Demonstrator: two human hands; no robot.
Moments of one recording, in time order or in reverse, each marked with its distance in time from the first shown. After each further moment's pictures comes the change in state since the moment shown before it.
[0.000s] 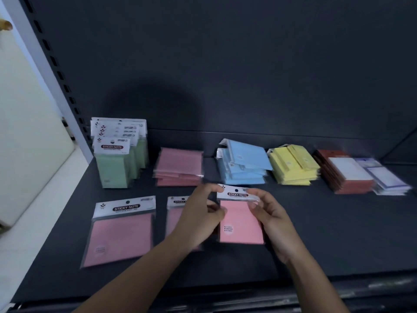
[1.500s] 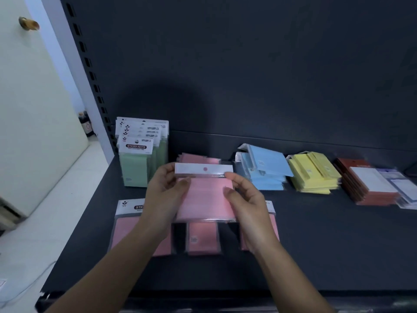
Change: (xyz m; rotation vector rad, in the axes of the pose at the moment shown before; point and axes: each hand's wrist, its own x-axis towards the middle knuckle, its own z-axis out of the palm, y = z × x) left_hand 0.002 -0.003 -0.078 -0.540 0.375 -0.084; right_hand 0.018 -0.012 0.093 -0.016 0.045 -0.110
